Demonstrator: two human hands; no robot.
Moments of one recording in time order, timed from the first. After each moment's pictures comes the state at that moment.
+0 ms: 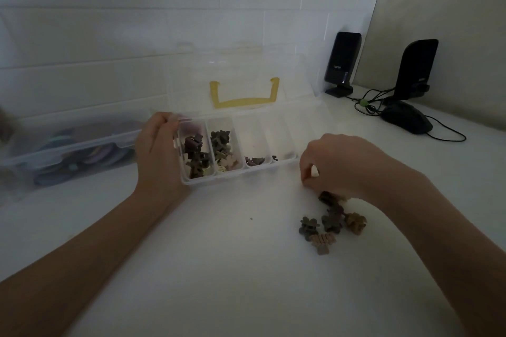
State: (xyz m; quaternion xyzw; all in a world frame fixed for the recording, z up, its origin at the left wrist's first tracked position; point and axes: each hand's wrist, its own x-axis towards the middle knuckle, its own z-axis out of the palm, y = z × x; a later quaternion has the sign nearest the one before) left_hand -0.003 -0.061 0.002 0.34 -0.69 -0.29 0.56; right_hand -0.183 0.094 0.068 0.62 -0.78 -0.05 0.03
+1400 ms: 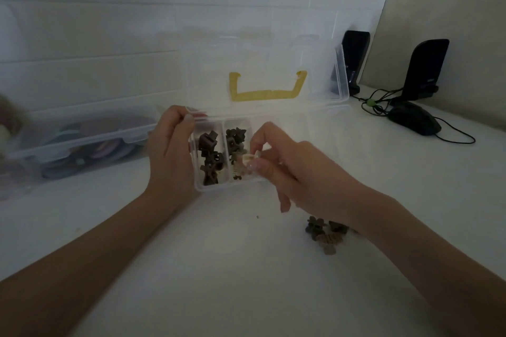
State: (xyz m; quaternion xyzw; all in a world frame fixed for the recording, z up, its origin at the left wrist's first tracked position) left_hand -0.006 -0.049 0.010 0.23 -0.66 -0.38 0.60; right_hand -0.150 0.086 0.045 0.74 -0.59 0.31 -0.12
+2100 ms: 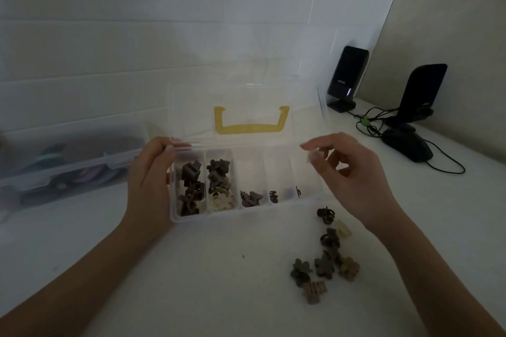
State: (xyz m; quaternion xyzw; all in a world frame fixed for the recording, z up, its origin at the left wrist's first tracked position) left_hand -0.003 -0.064 0.011 0.30 -0.64 -0.43 0.56; right_hand -0.230 0.077 0.049 0.58 -0.65 0.50 -0.01
